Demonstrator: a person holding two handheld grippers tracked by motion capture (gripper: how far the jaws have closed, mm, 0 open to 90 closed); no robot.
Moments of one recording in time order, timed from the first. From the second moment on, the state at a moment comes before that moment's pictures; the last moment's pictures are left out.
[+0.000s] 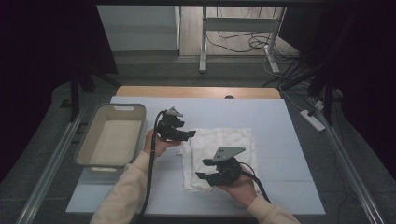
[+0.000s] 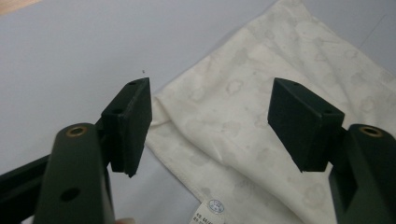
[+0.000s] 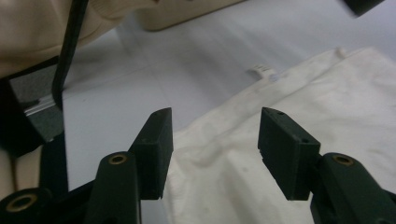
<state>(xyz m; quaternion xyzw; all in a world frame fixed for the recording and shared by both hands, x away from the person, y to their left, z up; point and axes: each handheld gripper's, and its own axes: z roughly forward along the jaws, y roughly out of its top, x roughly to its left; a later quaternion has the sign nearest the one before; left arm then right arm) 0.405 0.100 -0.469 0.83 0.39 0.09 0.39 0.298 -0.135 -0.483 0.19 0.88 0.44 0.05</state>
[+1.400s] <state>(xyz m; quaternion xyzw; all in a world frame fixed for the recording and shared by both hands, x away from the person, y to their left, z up) 0.409 0.100 -0.476 0.83 0.39 0.09 0.38 0.272 -0.082 -0.530 0.15 0.92 0.34 0.09</state>
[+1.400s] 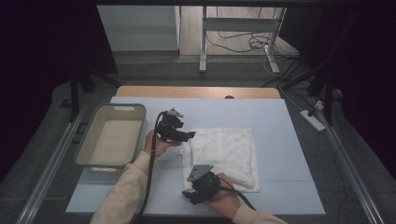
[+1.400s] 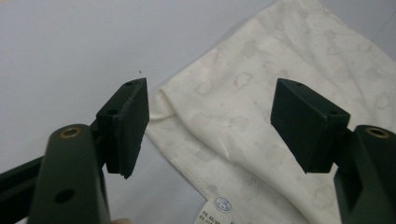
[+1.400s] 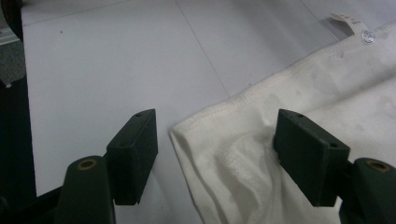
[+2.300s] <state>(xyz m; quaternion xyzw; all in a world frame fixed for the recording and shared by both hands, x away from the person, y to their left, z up) 0.419 0.107 -0.489 0.82 0.42 0.09 0.38 0.278 -0.099 -0.518 0.16 0.92 0.35 0.10</state>
